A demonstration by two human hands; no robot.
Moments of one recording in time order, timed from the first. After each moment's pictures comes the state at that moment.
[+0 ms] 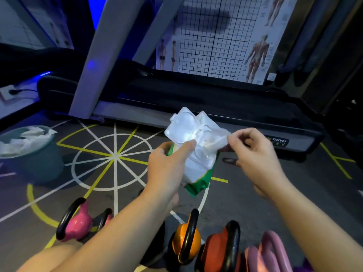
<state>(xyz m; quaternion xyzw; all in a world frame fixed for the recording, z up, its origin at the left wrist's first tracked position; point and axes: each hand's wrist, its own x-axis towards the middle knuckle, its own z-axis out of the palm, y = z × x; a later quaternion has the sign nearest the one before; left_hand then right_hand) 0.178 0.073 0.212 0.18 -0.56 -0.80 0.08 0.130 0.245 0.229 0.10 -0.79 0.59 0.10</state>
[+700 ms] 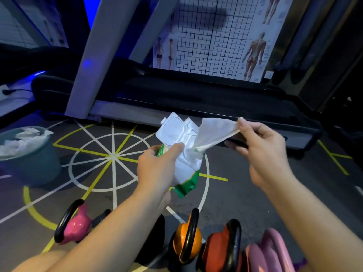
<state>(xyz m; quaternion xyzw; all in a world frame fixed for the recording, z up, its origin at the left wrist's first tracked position) 0.178 0.058 0.210 0.24 -0.56 -0.78 0.12 0.118 0.234 0.235 0.00 -0.63 0.77 0.11</state>
